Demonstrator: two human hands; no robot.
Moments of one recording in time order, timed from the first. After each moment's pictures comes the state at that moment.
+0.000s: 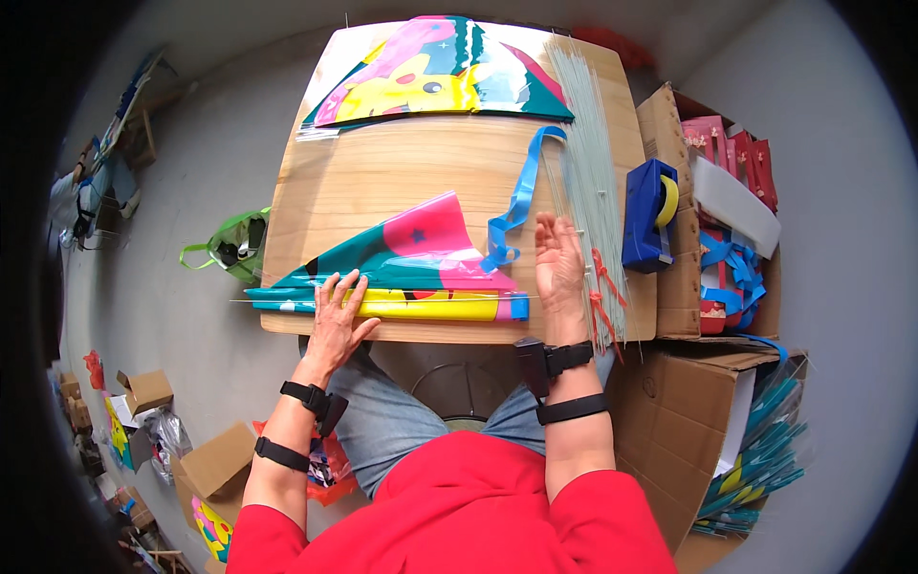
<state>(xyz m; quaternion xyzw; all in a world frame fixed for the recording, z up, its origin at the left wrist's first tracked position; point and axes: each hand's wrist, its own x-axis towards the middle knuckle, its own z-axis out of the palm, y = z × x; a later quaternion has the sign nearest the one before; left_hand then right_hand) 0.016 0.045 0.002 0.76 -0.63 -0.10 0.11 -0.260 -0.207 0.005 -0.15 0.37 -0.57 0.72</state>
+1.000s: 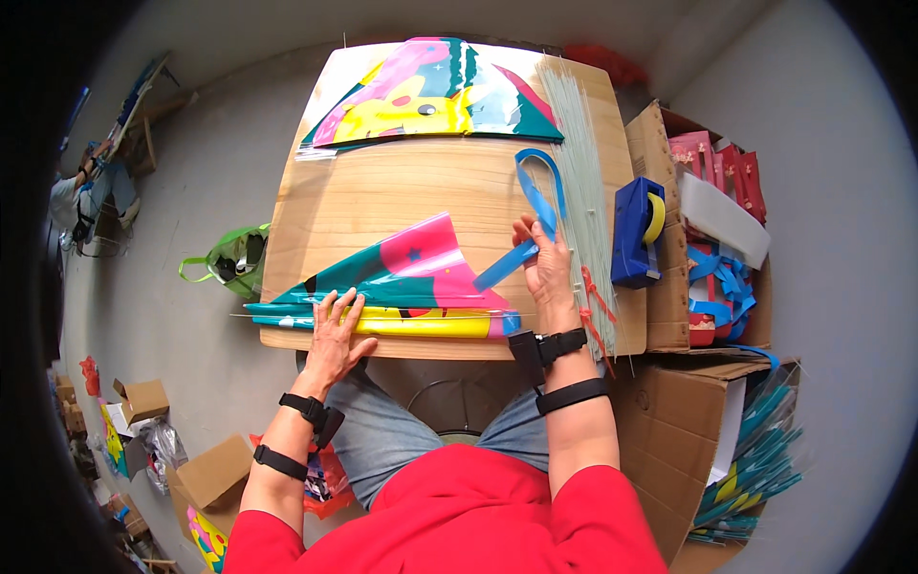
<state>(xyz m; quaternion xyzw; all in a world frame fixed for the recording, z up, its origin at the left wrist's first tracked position) 0.017 0.047 0.003 0.77 -0.62 -0.12 0.11 -0.247 -0.233 0.005 -0.23 0.40 -0.48 0.74</state>
